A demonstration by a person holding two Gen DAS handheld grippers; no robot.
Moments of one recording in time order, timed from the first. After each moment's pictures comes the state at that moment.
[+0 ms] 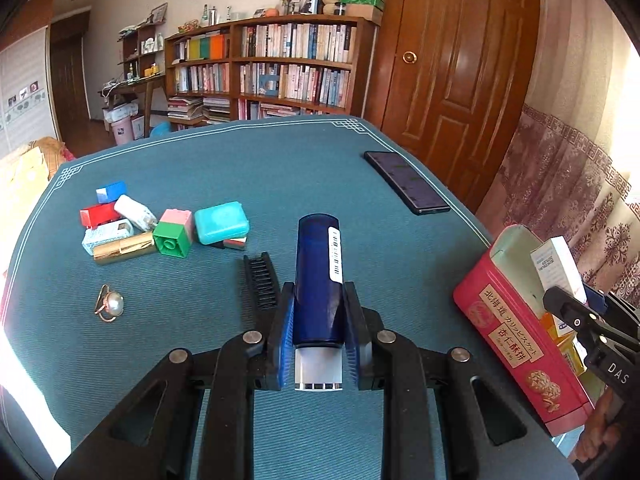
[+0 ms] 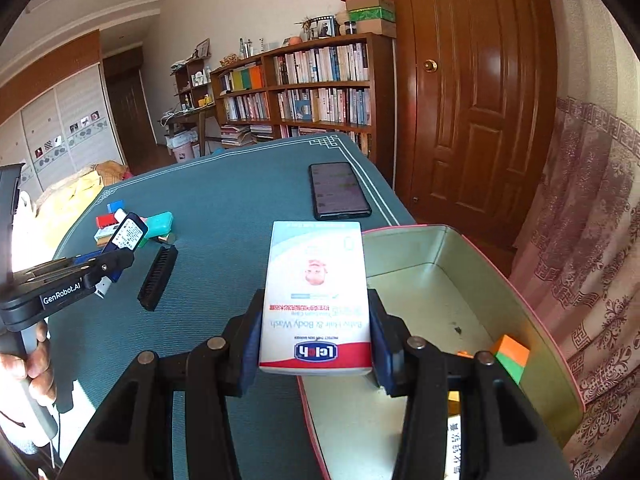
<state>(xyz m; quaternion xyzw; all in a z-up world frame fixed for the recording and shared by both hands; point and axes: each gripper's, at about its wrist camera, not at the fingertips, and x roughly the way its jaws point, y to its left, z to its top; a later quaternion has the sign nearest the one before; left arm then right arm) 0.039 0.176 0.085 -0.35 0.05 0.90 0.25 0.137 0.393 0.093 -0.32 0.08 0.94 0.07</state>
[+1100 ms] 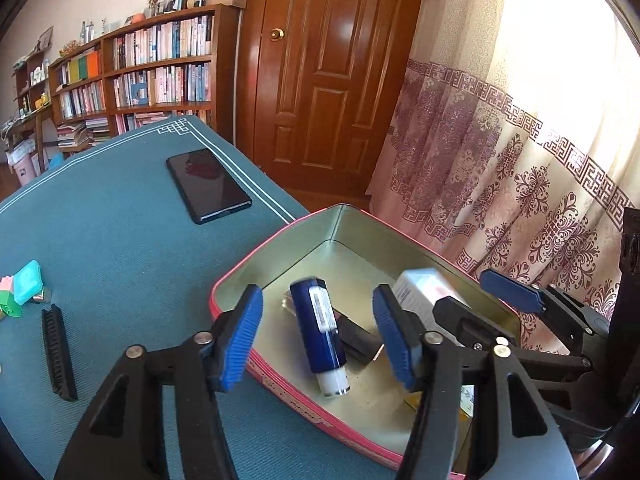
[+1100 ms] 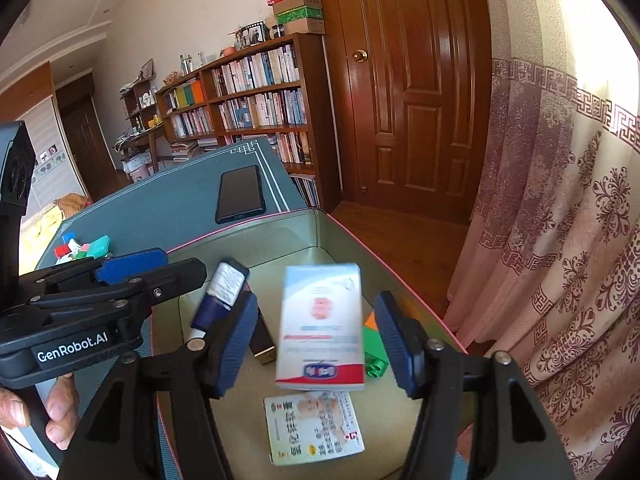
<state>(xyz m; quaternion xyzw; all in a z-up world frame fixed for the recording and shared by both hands) 0.099 0.341 0.093 -0.35 0.09 0.84 0.41 0.186 0.478 0.088 -0.31 0.12 0.93 0.16</state>
